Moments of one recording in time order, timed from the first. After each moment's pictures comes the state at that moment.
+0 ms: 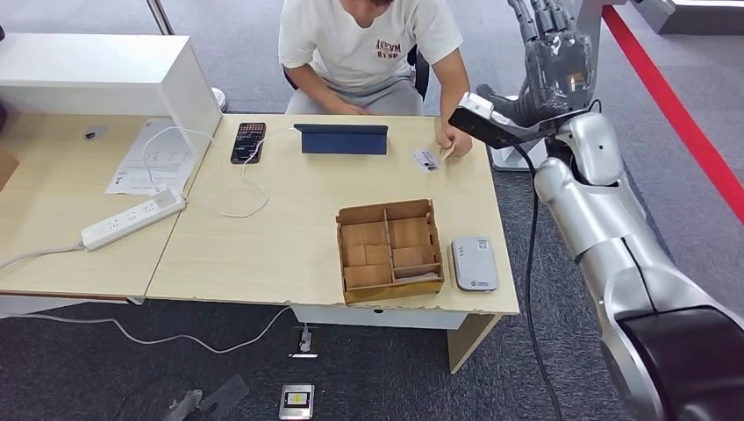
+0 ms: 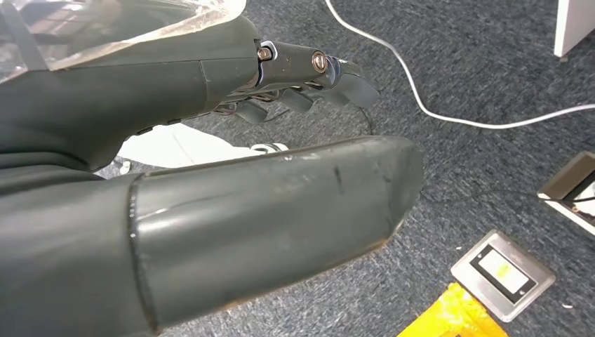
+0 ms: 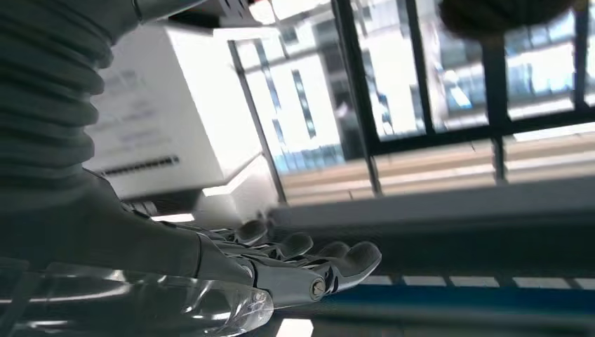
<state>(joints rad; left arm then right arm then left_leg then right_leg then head) -0.26 0.19 -0.80 -0.21 0.14 0.37 -0.15 -1.16 -0.07 0.42 -0.47 1.07 -0.59 -0.37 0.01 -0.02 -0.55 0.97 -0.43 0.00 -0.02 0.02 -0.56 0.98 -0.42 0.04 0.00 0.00</state>
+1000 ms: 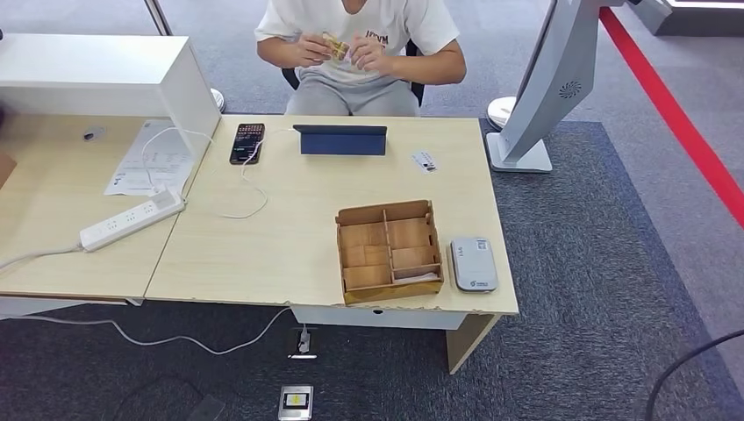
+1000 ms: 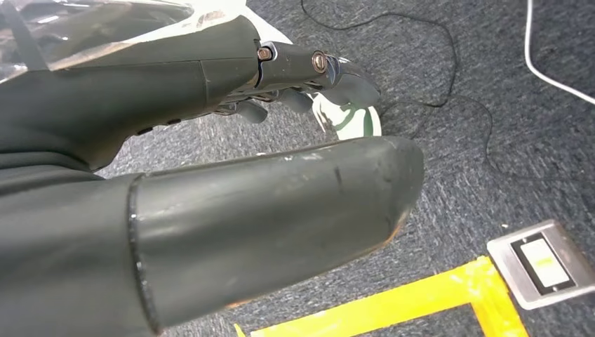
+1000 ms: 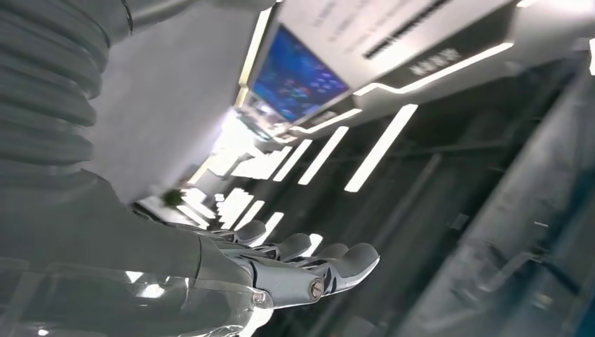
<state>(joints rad) -0.14 0.16 -0.60 -0.21 0.36 0.40 -0.16 -0.67 -0.41 -0.75 -0.85 0.87 -0.67 -0.69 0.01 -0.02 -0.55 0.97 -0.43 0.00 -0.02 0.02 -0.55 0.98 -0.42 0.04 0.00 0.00</state>
